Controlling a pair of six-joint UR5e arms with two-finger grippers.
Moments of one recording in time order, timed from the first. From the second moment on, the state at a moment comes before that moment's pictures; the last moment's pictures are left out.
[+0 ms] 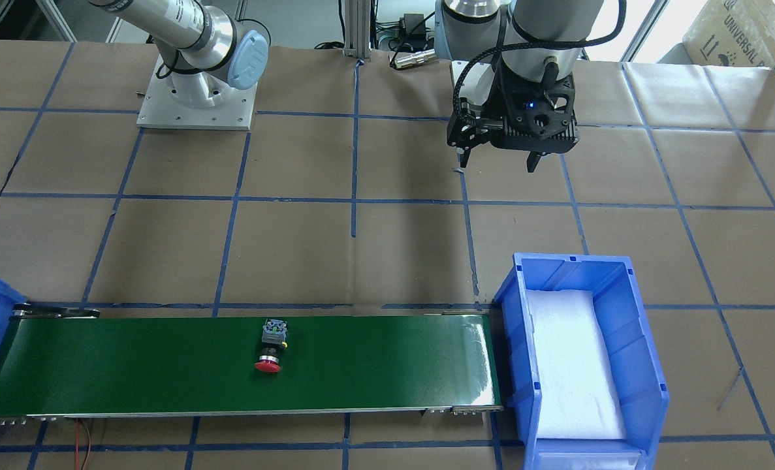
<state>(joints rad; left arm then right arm) -1.67 -1.56 -1.62 -1.54 1.59 -0.02 0.97 -0.93 1.13 -1.72 -1.60 -0.78</state>
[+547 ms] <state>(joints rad) -1.67 -1.56 -1.62 -1.54 1.59 -0.02 0.96 -0.91 1.13 -1.71 -1.60 -0.79</state>
